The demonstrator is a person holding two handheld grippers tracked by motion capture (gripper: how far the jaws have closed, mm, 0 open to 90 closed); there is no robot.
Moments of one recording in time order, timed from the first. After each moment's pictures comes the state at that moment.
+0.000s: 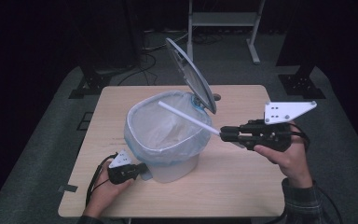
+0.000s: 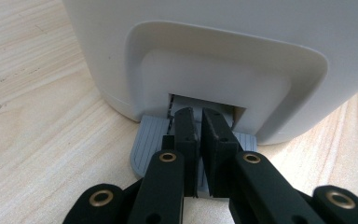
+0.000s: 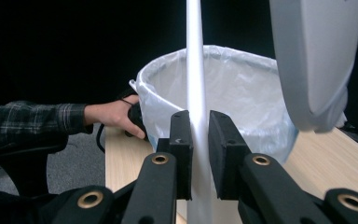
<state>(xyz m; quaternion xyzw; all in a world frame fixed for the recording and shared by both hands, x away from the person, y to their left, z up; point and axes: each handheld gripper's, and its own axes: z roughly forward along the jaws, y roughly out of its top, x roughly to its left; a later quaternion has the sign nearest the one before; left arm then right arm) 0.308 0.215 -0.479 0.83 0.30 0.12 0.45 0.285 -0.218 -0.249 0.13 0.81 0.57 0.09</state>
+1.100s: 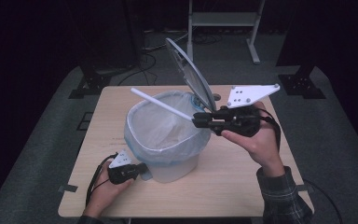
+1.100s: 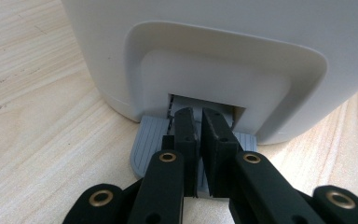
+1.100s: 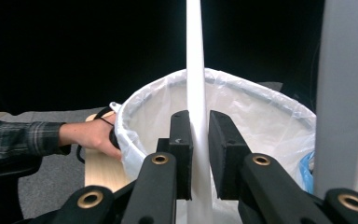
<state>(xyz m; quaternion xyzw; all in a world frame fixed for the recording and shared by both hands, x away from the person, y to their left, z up) 0.308 0.215 -0.479 0.83 0.30 0.12 0.45 0.302 -0.153 -0.223 0.14 0.82 0.55 0.12</state>
